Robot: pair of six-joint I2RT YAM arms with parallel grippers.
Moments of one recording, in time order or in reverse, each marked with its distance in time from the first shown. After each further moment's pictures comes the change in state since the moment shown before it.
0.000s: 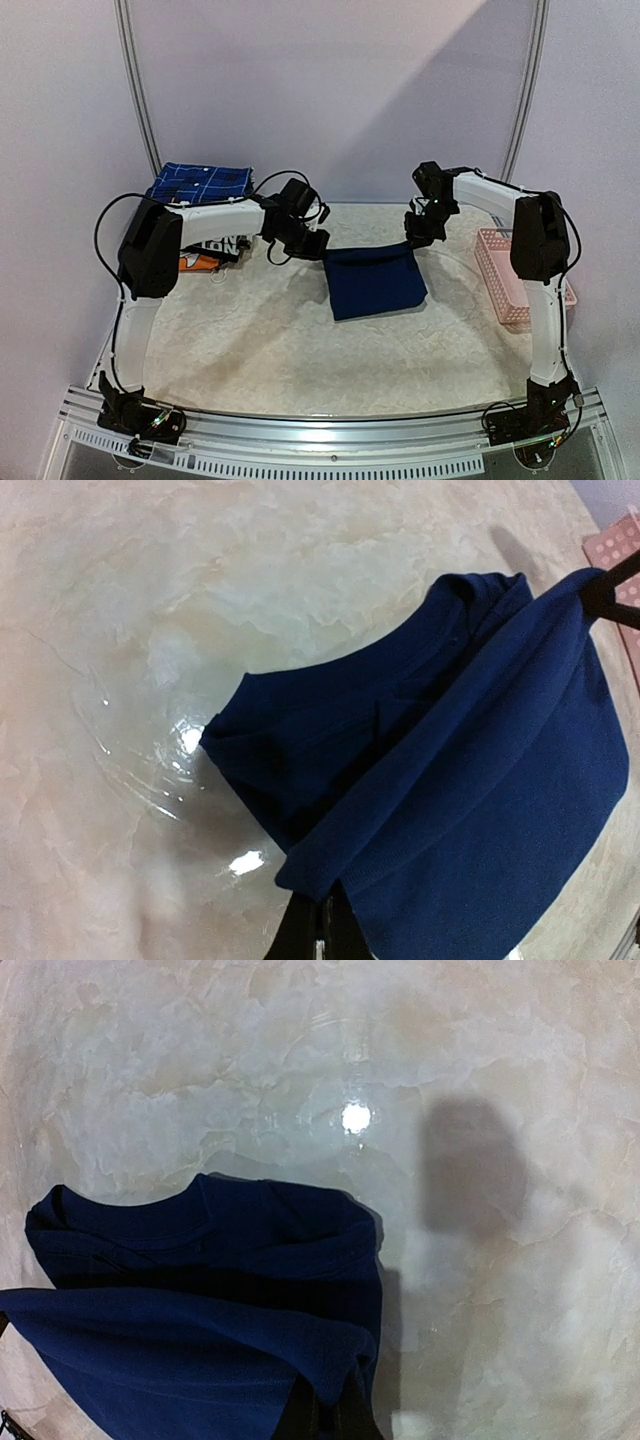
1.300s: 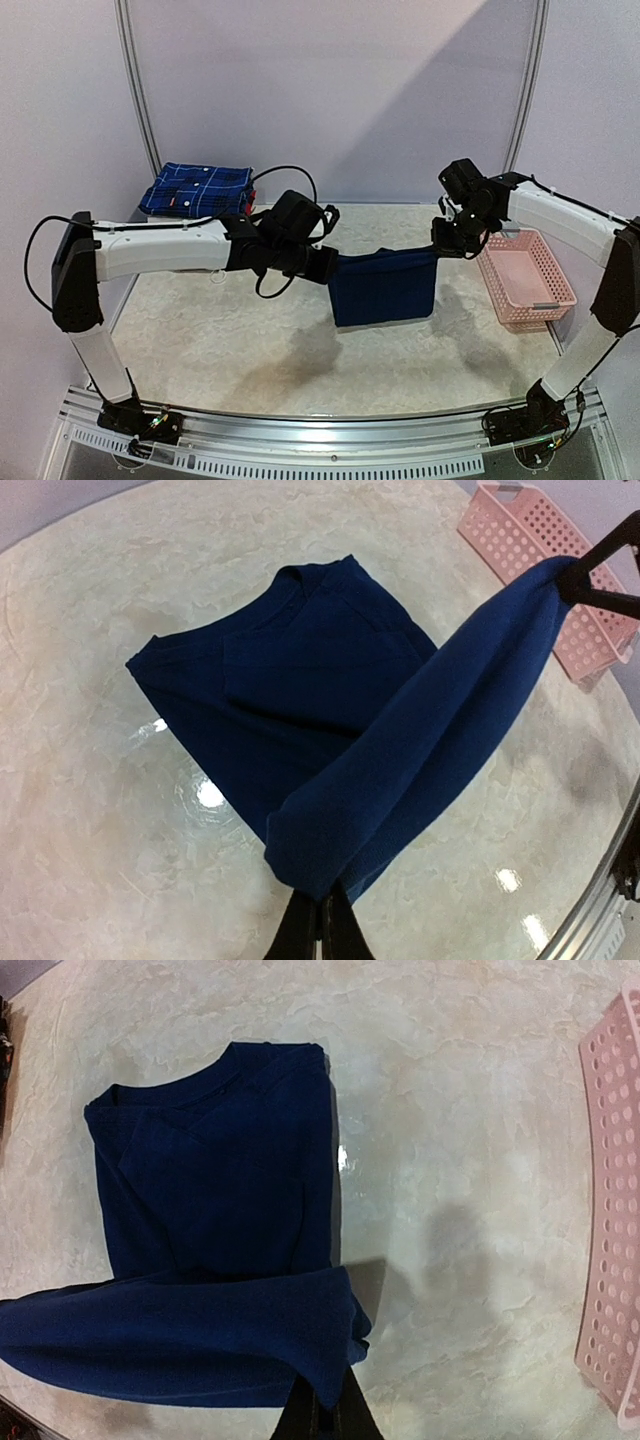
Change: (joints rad) left arm -0.288 -0.479 -0.445 0.140 -0.265 -0.095; right arm 0.128 -0.658 -0.584 0.058 0.185 0.134
